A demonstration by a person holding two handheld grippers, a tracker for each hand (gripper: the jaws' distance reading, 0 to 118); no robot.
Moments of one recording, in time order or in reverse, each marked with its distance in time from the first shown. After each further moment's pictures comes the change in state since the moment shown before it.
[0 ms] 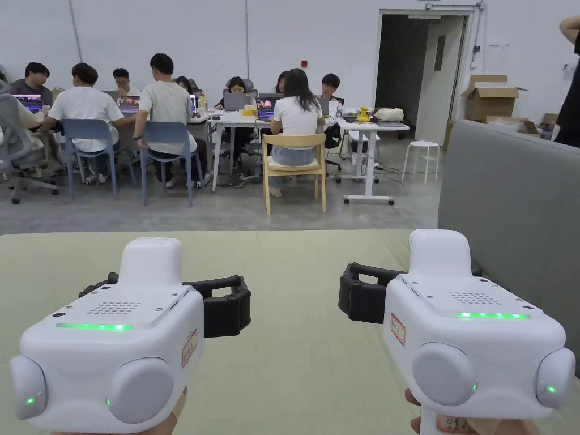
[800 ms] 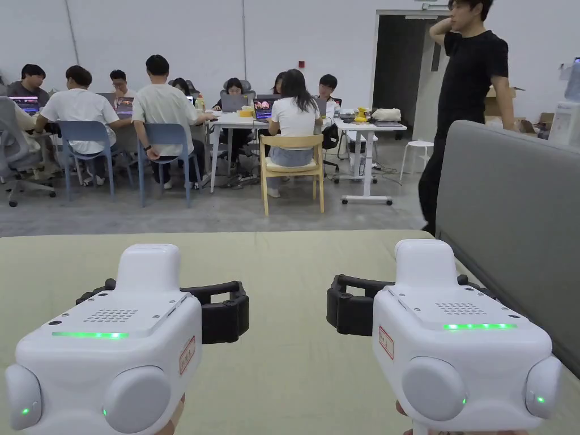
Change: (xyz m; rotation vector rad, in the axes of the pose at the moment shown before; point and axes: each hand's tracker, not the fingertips) left arm 0.002 -0.003 0.000 -0.006 -0.003 -0.001; right arm -0.006 -0.007 0.000 -0.020 0.032 0.018
